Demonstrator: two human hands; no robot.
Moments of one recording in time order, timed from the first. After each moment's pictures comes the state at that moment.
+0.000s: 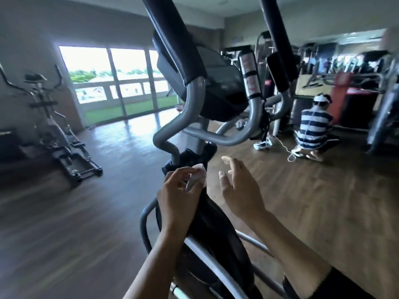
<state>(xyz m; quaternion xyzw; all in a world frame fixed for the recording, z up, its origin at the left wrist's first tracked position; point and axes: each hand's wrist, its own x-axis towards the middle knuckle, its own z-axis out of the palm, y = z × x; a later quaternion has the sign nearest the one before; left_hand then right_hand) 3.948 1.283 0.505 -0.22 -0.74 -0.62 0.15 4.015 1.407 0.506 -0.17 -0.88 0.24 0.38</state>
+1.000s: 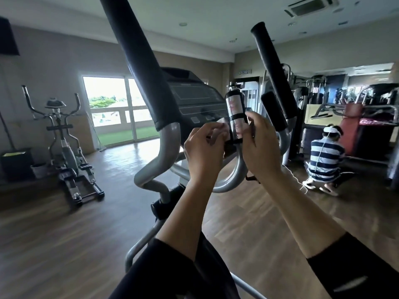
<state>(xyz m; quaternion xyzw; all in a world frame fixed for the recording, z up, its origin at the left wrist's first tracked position) 3.906 1.444 0.638 -0.30 -0.65 -0.65 0.24 3.959 1.549 0.640 -0.12 -0.79 0.21 0.57</state>
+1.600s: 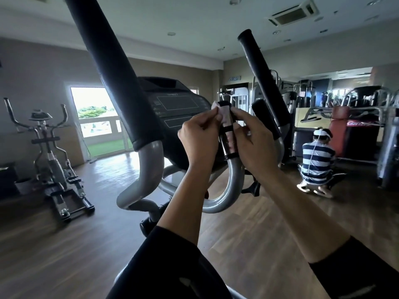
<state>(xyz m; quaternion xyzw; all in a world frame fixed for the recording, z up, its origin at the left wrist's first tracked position) 3.875 1.489 0.685 -0.33 -0.58 -0.70 0.24 3.939 1.578 0.664 -0.06 -0.76 0.28 0.58</state>
